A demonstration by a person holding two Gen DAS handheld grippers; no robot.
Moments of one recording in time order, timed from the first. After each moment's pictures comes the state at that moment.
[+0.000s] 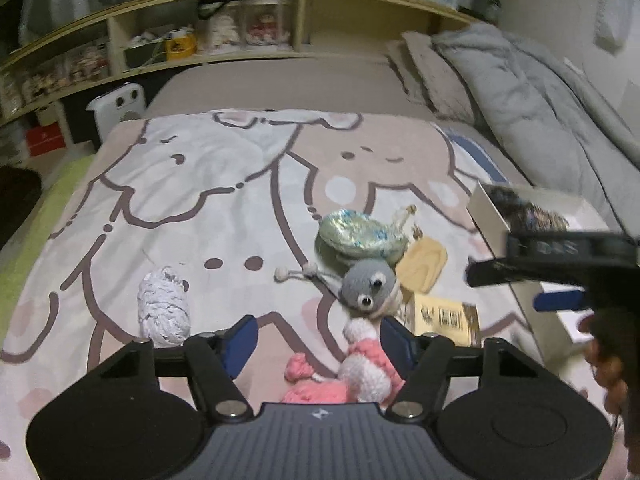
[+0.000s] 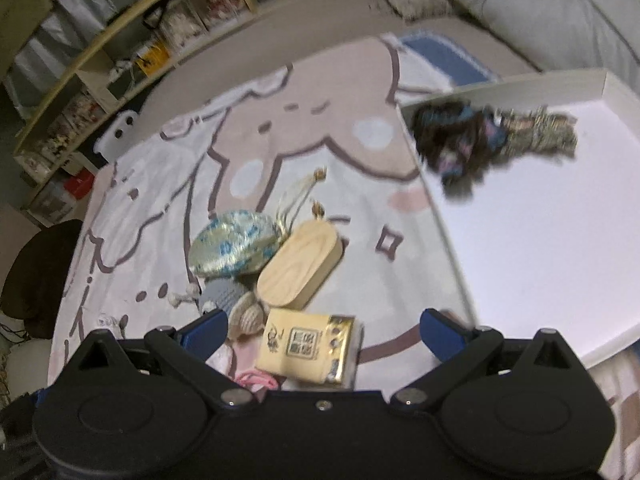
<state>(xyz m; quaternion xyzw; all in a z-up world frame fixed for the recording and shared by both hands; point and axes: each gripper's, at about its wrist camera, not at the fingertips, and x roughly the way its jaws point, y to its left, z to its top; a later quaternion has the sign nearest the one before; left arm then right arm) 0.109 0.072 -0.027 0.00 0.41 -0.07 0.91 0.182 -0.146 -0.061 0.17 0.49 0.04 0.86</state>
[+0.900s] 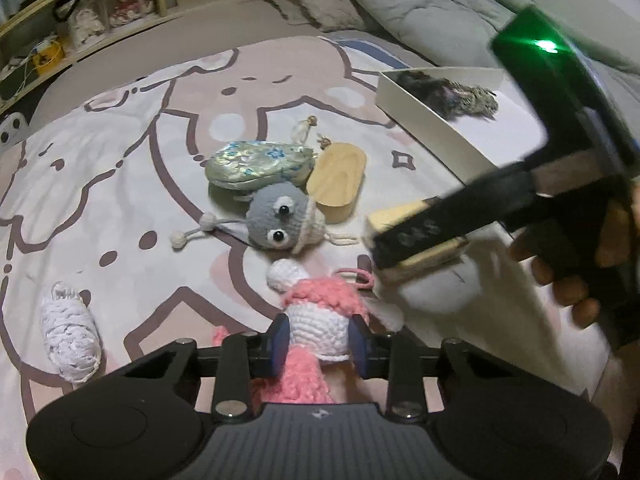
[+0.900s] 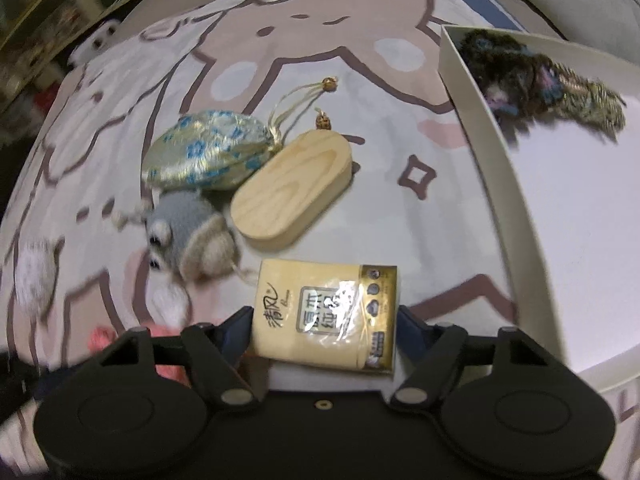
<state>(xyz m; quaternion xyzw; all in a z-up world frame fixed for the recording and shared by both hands) 0.124 0.036 -0.074 0.12 0.46 -0.22 0.85 0.187 -0.114 -0.106 0.04 0.55 0.06 0.83</state>
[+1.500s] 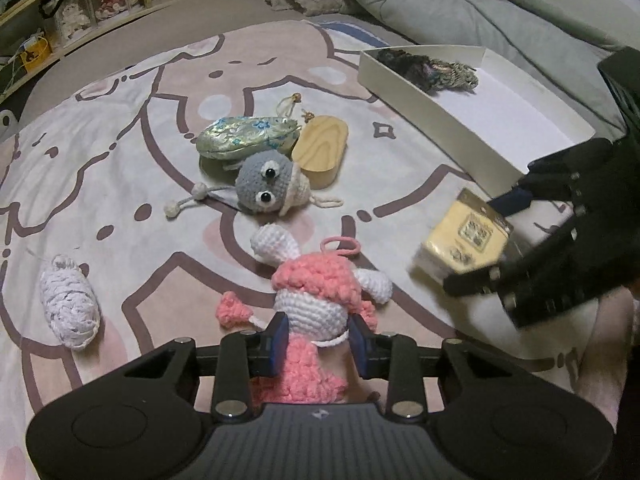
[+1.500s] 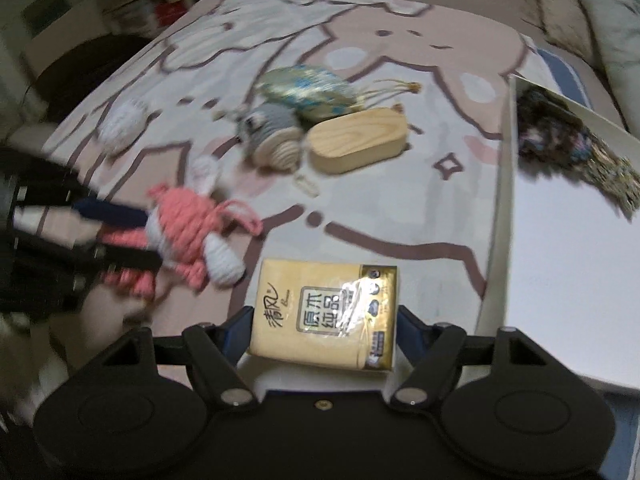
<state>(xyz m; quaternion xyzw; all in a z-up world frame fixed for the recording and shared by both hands) 0.104 0.045 -0.072 0.13 0.48 -0.23 0.83 0.118 -0.127 -0.090 -0.10 0.51 0.23 0.82</state>
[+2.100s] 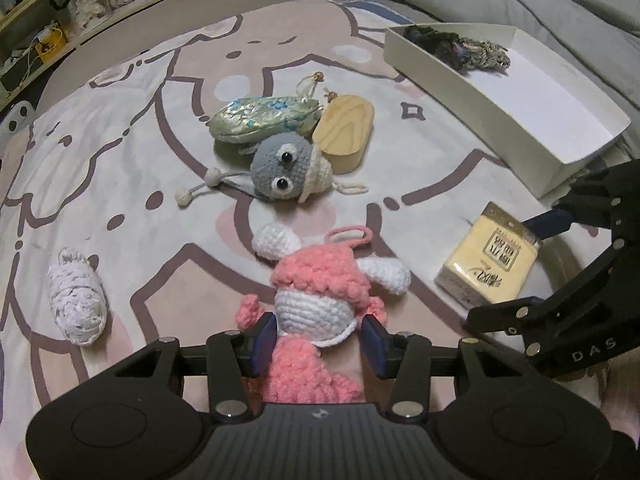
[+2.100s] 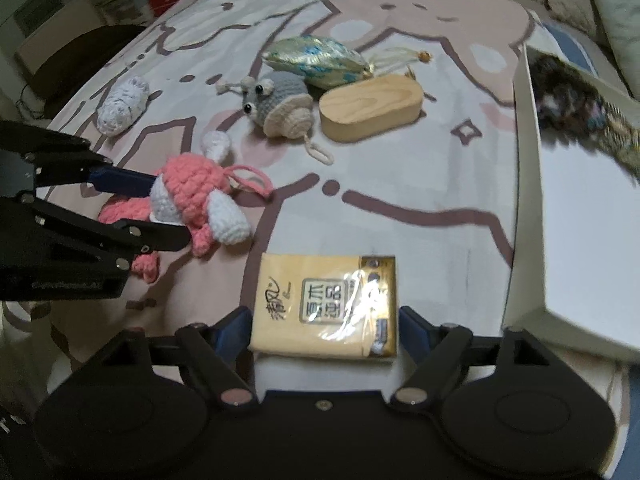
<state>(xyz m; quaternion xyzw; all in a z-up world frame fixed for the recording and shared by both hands) 0.114 0.034 -0.086 0.15 0.51 -0.18 0.83 0.114 -0.125 -0.104 -0.06 0.54 0.20 0.81</state>
